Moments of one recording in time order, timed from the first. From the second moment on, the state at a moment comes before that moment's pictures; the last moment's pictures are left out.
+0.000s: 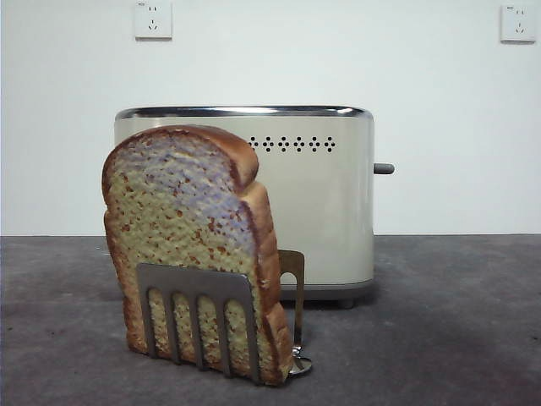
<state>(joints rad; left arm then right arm) 0.04 0.19 0.48 -0.20 0.42 0.03 0.00 0.09 0.39 -0.25 -0.09 0.55</state>
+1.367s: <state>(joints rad) -0.99 1.12 1.11 -0.85 0.00 0.97 0.00 0.55 0.97 -0.80 -0.60 -0.14</state>
